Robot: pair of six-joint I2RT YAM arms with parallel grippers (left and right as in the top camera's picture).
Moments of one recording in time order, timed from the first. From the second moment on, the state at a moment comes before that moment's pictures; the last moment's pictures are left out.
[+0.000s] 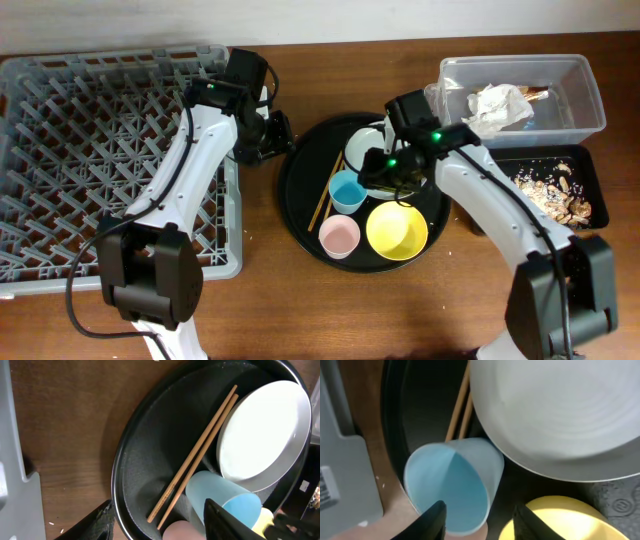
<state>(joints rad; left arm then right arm) -0.28 1.97 1.76 -1.09 0.24 -0.50 0.33 1.76 1.33 -0.82 -0.30 0.47</state>
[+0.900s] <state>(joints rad) -0.13 1.98 1.82 -1.06 1.52 -0.18 0.13 1.74 1.40 -0.36 -1.30 0.47</state>
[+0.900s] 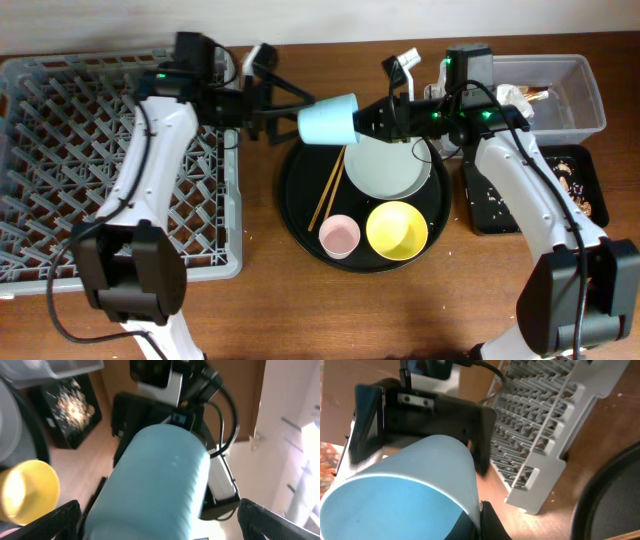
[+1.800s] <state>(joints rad) -0.15 1.98 1.82 -1.06 1.55 -0.19 0.16 1.74 1.40 -0.20 -1.28 0.65</state>
